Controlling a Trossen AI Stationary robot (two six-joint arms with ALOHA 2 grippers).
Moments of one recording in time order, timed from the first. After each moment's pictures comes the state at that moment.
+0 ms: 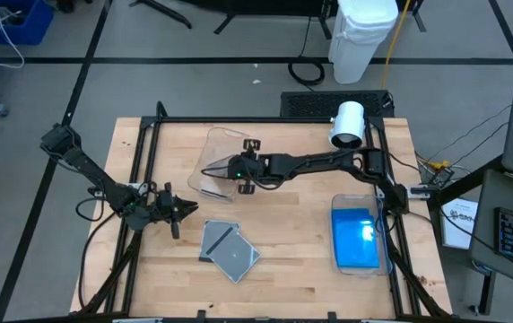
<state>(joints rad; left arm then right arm) -0.72 0.75 0.01 0.37 -0.91 -0.48 -0.08 2.15 1.71 -0.45 0.52 -0.27</state>
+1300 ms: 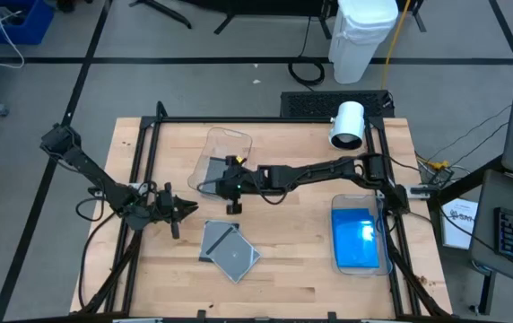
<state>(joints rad) -0.72 0.75 0.01 0.37 -0.91 -0.48 0.01 2.14 1.71 -0.18 0.21 -0.30</state>
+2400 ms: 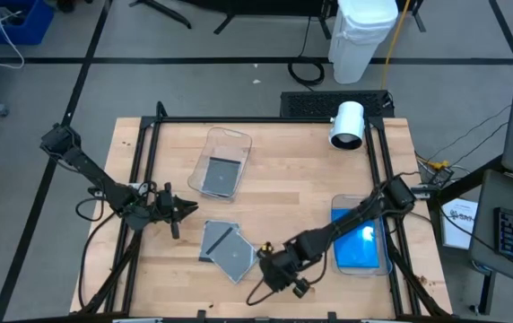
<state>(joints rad) -0.72 0.75 0.01 0.37 -0.91 -0.48 0.47 2.04 1.44 -0.47 -0.11 -0.29</state>
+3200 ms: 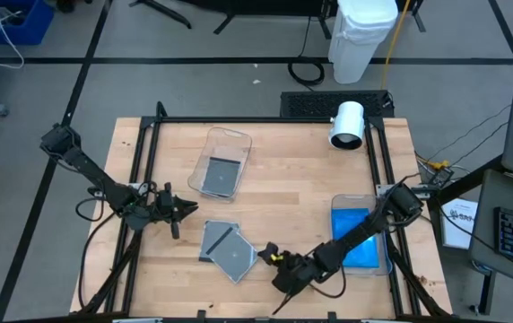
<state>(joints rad) -0.72 0.75 0.01 0.37 -0.91 -0.48 0.61 2.04 1.15 0.04 0.65 -0.81</state>
